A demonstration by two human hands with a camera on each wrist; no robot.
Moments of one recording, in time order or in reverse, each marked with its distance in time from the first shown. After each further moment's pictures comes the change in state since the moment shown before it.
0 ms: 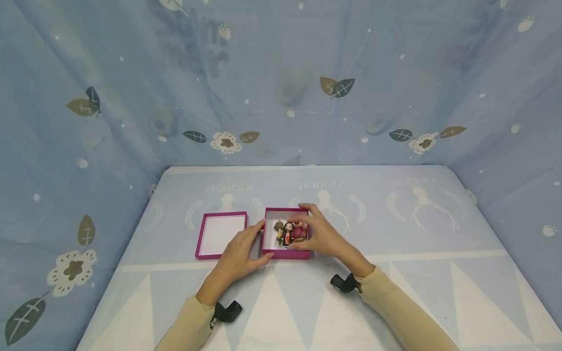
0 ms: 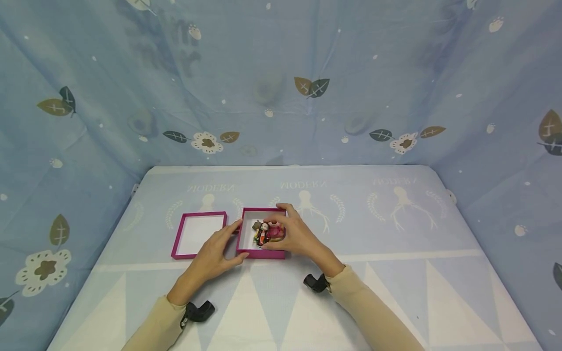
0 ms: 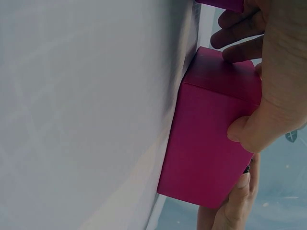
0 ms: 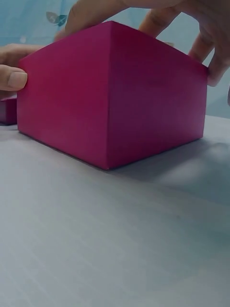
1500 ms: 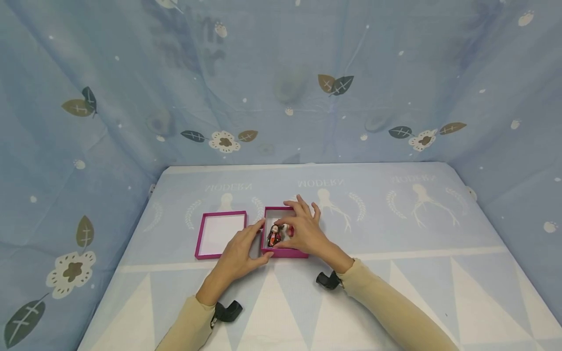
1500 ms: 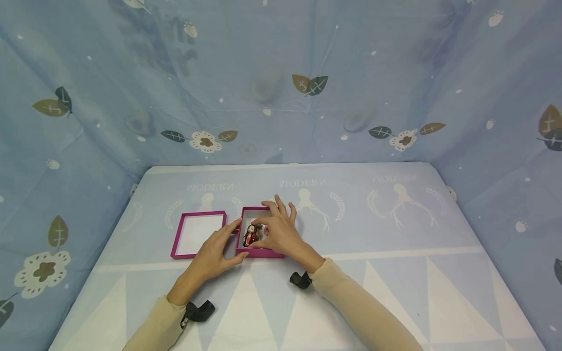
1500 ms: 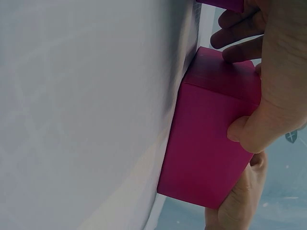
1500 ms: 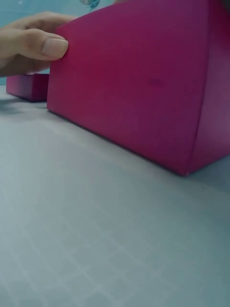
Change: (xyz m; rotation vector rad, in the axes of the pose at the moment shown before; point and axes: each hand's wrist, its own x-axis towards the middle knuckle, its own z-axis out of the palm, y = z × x) left_hand 0.001 0.000 0.001 0.002 0.010 0.019; right_hand 0.021 -0.014 0.031 -0.331 0.075 -0.015
